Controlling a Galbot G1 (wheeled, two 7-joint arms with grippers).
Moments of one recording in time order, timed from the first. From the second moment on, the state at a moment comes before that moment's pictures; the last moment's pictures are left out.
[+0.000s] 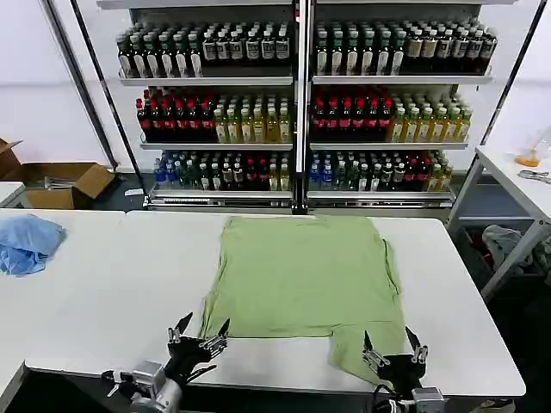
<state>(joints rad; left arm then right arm) 1.52 -1.21 -0.38 -2.13 -0.33 0.45 -0.13 -1.71 1.31 0.46 2.23 0.13 -0.45 0.22</state>
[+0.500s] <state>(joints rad) 1.45 -1.21 -0.36 -2.03 -0.34 0.51 -0.19 -1.74 1.32 0.43 2.22 0.14 -0.54 0.24</state>
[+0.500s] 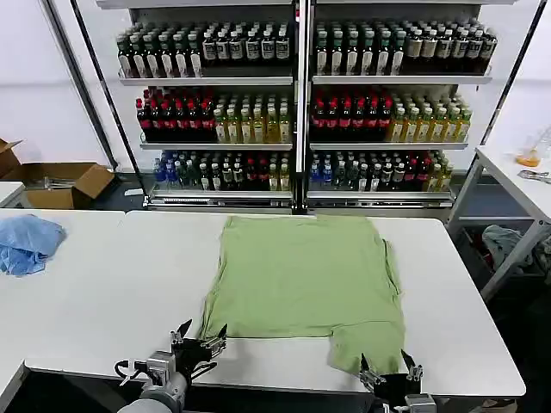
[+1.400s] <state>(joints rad) 1.48 -1.21 -0.36 -2.03 -0.42 0.49 -0.15 -1.78 1.30 0.43 2.22 0.24 -0.56 0.23</state>
